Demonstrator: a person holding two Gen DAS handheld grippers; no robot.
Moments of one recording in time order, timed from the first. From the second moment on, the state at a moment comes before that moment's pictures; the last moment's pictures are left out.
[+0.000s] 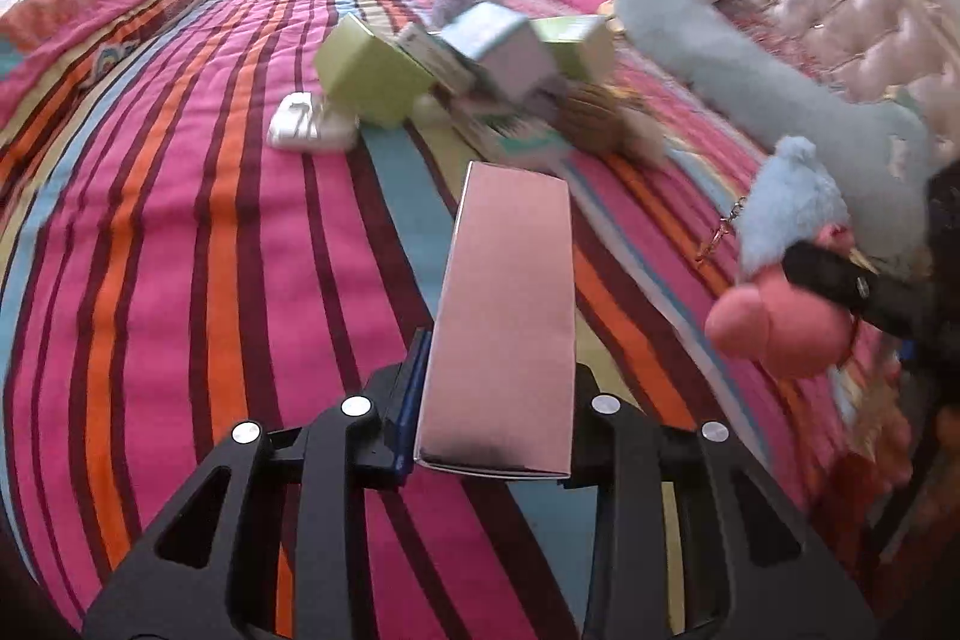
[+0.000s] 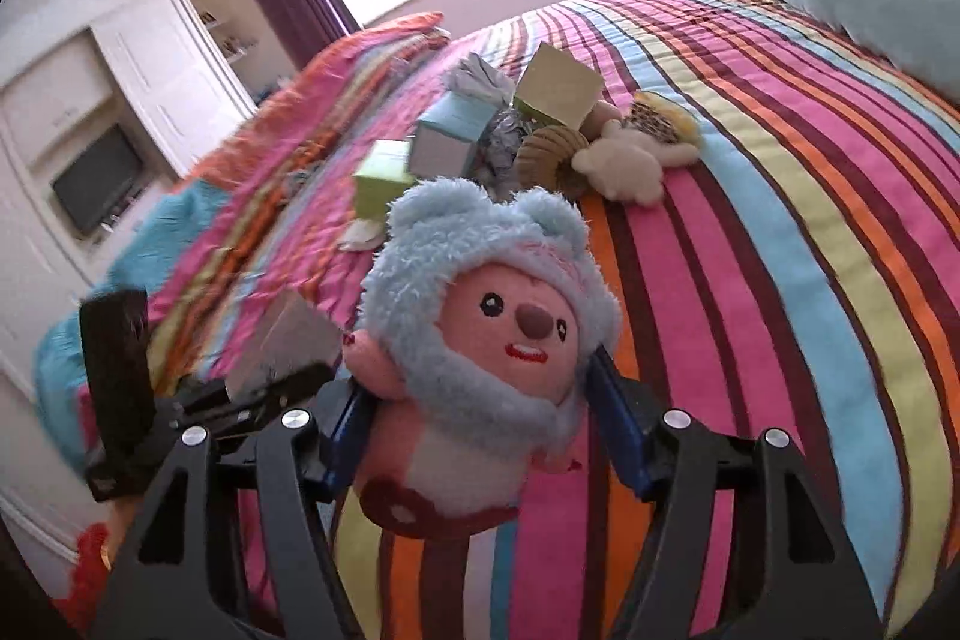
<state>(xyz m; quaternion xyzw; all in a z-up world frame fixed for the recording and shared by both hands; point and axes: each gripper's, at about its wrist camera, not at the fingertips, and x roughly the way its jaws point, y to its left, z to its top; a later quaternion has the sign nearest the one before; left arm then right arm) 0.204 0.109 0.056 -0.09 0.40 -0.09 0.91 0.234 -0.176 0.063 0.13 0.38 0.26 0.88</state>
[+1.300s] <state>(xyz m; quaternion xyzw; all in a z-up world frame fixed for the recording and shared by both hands) -0.023 -0.024 -0.127 -0.06 0.65 -0.10 0.75 0.026 -0.174 -0.113 -0.04 0.62 0.24 0.75</state>
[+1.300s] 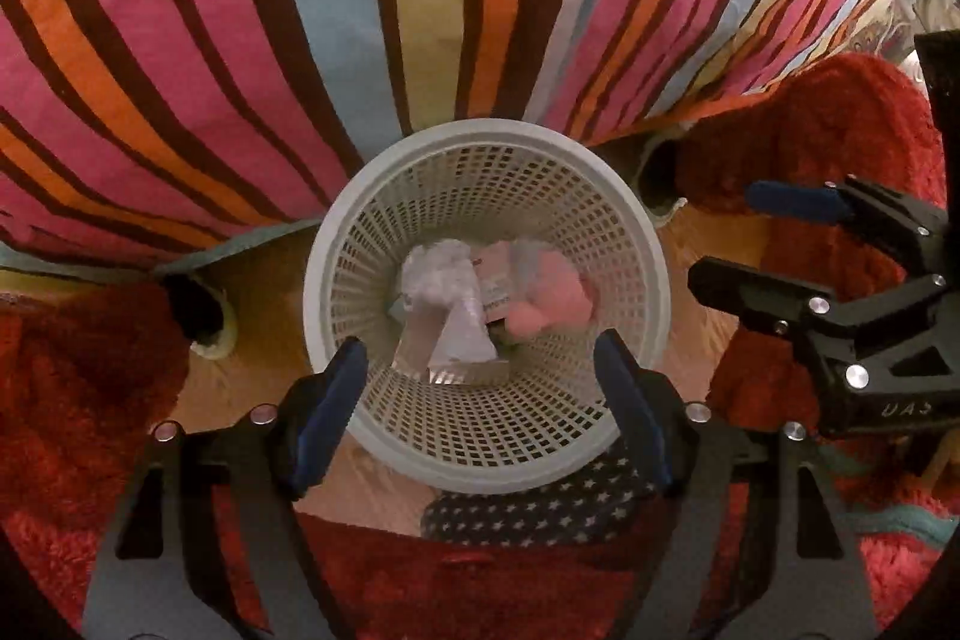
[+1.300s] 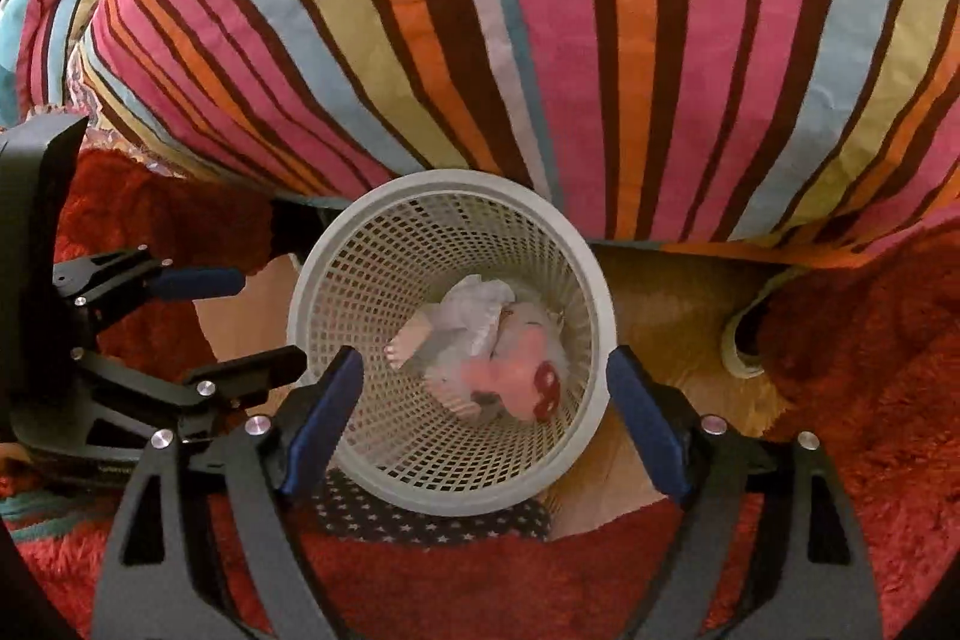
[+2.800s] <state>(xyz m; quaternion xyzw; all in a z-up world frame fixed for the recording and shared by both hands) 0.396 0.196 0.062 -0.26 0.46 0.06 0.85 0.352 -0.137 0.081 -0.15 0.28 0.18 0.93</state>
